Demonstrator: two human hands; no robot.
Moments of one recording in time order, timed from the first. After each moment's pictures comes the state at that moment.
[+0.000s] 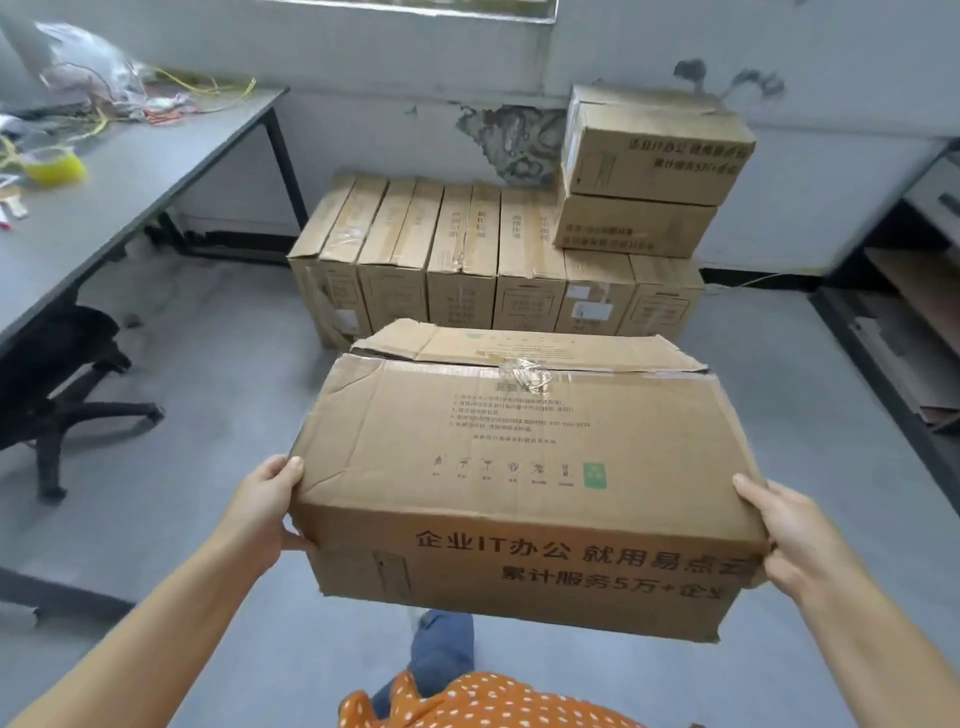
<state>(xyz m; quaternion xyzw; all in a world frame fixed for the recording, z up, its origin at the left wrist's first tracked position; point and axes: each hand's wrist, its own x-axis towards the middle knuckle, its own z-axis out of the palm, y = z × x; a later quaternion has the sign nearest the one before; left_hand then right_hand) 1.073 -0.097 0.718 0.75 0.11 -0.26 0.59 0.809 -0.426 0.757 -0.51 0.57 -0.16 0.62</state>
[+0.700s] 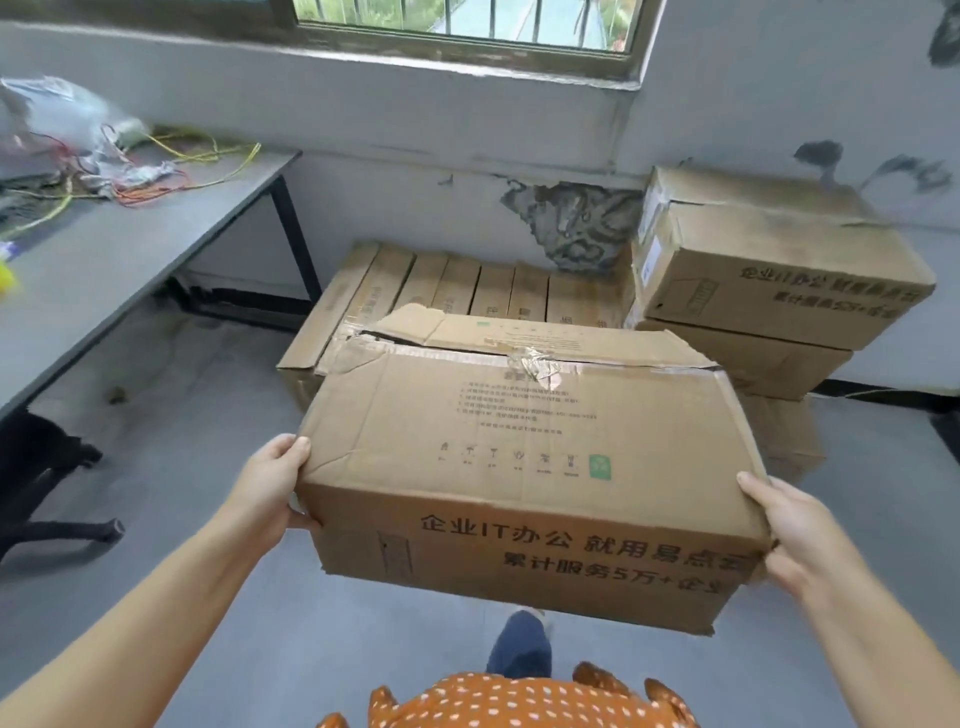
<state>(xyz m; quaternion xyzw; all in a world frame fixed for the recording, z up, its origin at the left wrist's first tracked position) 1.476 -0.343 0.740 0.77 0.09 -0.22 0.59 1.240 -0.690 0.768 -0.50 0.54 -0.16 0.66</state>
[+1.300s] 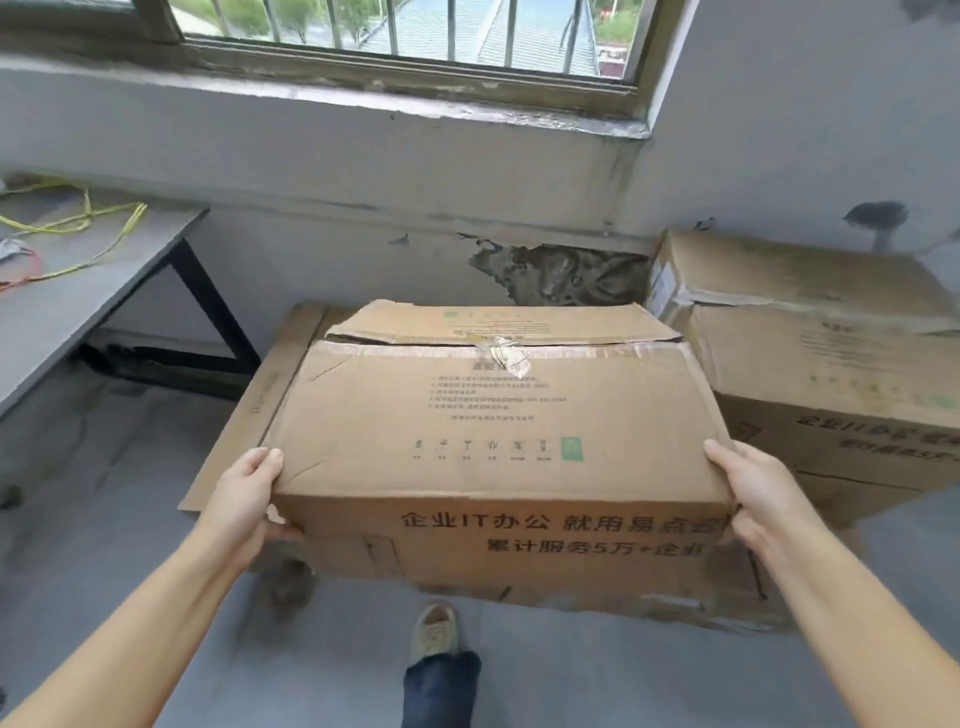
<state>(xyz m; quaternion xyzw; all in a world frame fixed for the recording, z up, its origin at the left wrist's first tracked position) 1.775 -0.550 0.719 0.74 0.12 -0.21 0.63 1.553 -0.920 0.761 -0.53 0.52 -0.18 0.65</state>
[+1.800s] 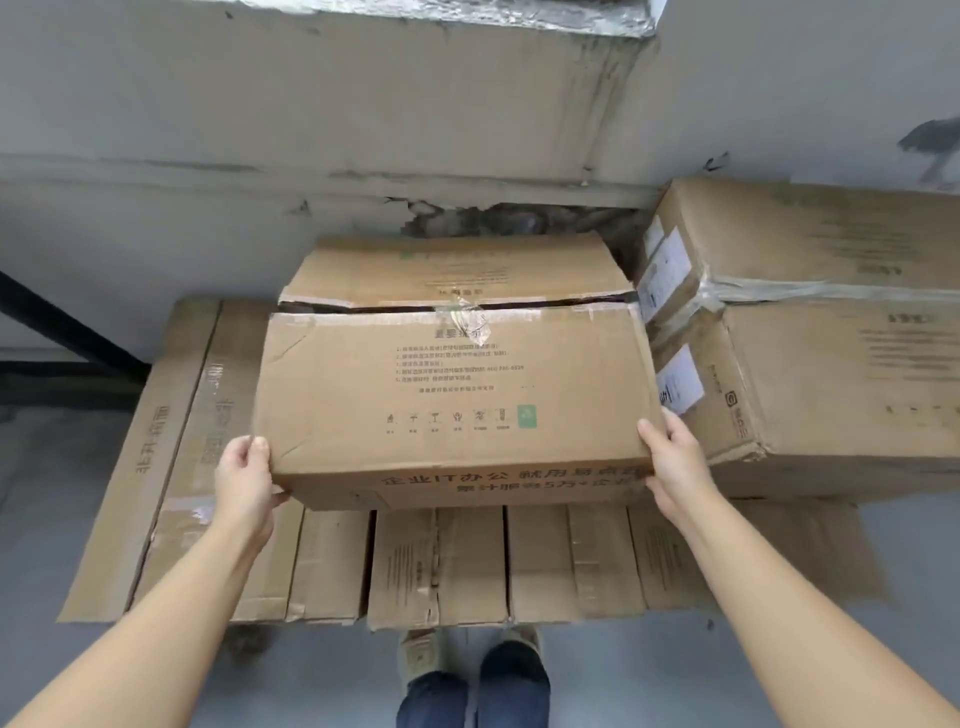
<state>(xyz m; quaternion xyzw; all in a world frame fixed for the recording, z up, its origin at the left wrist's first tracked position) 1.940 -0.701 0.603 0.76 0.15 -0.19 0.60 1.703 -1.015 0.636 -0.51 0.55 -0.17 0.64</state>
